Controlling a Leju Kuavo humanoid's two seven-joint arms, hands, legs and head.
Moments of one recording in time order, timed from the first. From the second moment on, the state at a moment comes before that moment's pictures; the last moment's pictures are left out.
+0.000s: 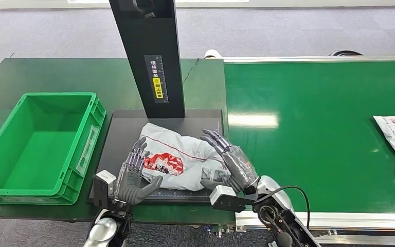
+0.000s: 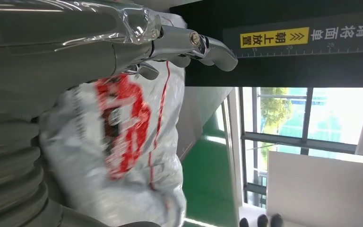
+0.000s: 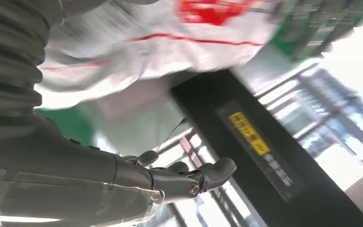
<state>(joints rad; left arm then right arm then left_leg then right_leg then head) -0.10 -0.10 -0.28 -1.26 -0.04 -0.05 -0.47 -0.31 -0.11 0.56 -1.22 0.49 -0.07 -0.54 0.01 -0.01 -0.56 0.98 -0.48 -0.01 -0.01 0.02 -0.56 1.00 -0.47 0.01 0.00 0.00</state>
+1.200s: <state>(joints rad) -0.26 -0.07 -0.41 -1.13 -1.05 -0.06 -0.09 -0.02 0.13 0.16 -1.43 0.11 0.24 -0.49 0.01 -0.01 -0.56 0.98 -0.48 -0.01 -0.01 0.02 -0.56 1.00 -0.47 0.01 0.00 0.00</state>
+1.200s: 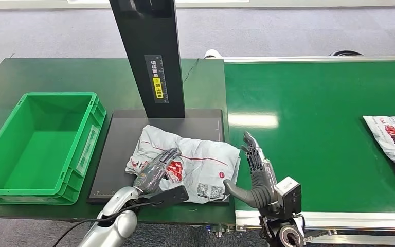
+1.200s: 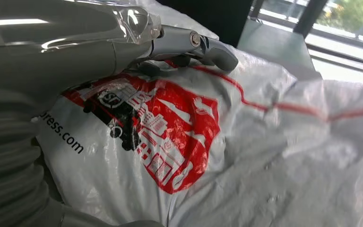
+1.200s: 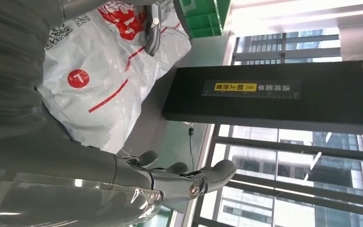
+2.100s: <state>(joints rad) -0.33 -0.08 -0.41 -1.02 -1.04 -0.03 -0.13 0.02 0.17 0.10 -1.44 0.12 0.21 -0.47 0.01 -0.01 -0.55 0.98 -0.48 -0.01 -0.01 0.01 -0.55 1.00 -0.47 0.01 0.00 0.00</state>
